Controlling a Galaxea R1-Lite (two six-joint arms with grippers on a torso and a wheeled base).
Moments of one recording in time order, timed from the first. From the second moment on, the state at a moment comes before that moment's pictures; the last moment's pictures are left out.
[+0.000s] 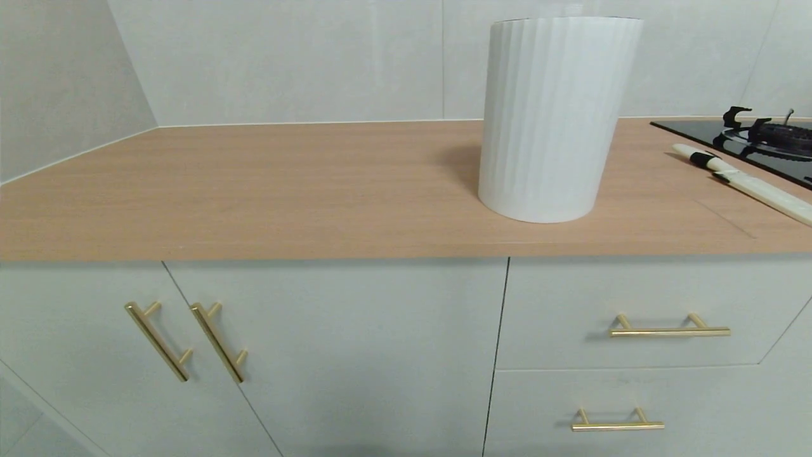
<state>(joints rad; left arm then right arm) 0.00 0.00 0.00 0.00 0.03 -0.01 0.00 0.00 0.00 0.00 -0.03 0.00</state>
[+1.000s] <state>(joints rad) 0.00 0.00 0.00 0.00 0.03 -0.01 0.00 0.00 0.00 0.00 -0.03 0.00</state>
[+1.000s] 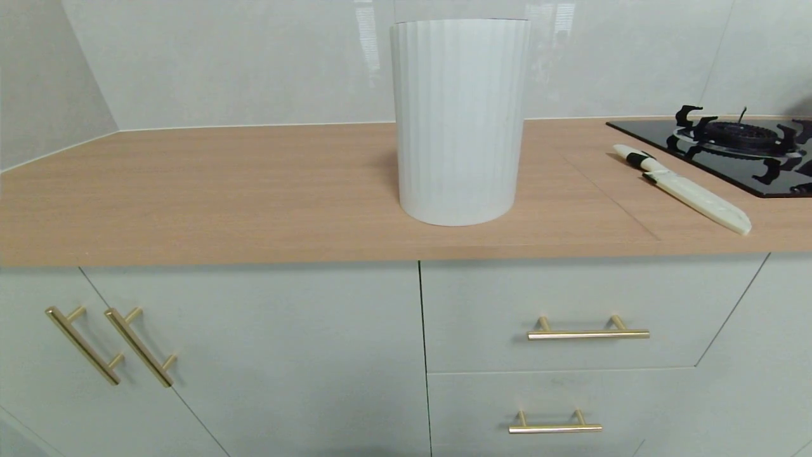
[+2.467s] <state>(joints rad) 0.00 0.00 0.00 0.00 0.03 -0.01 0.00 0.00 0.00 0.00 -0.03 0.00</state>
